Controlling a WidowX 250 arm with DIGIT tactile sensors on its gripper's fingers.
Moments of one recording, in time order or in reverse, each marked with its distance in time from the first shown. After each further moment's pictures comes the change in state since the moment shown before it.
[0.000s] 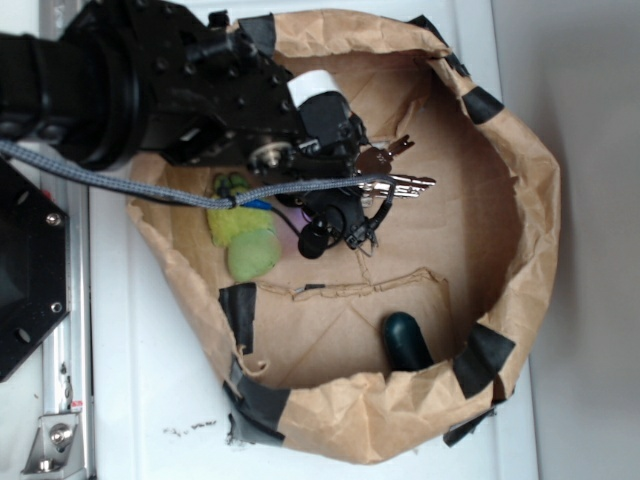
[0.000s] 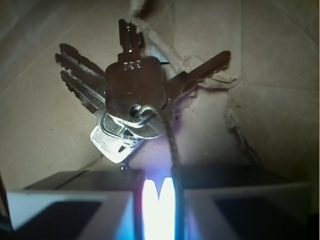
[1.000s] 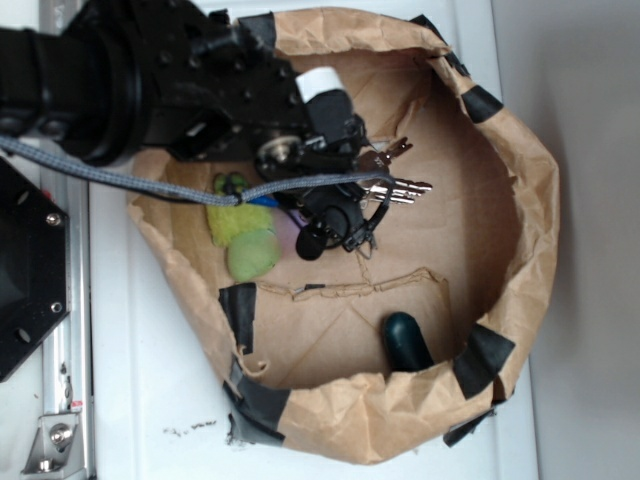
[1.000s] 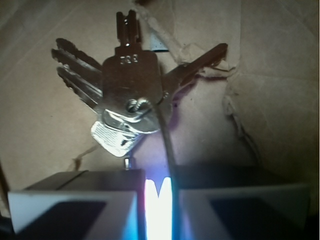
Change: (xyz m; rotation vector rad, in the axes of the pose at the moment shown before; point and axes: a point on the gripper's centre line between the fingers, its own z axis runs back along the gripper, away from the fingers) arm 0.000 -0.002 0.012 0.014 0.050 -0.002
